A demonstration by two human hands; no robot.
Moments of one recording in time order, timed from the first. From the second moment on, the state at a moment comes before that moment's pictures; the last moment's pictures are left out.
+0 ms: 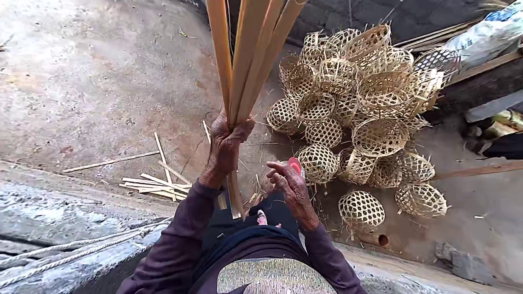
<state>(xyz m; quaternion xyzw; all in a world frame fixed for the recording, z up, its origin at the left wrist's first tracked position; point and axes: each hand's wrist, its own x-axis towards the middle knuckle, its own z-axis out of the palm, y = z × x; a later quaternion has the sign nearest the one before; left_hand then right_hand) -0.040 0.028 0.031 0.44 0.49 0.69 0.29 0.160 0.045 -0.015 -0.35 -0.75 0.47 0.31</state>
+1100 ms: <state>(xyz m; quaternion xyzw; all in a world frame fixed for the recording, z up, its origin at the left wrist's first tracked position) 0.050 0.144 0.120 0.25 0.33 0.66 0.63 0.207 0.187 0.121 -0.10 -0.93 0.10 0.35</state>
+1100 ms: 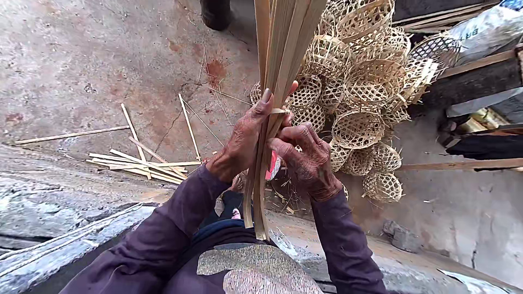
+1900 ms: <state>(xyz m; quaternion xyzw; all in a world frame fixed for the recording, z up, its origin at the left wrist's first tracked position) 0.044 0.108 0.137 0.20 0.25 0.69 0.65 0.183 0.175 0.175 0.12 -0.96 0.04 0.23</state>
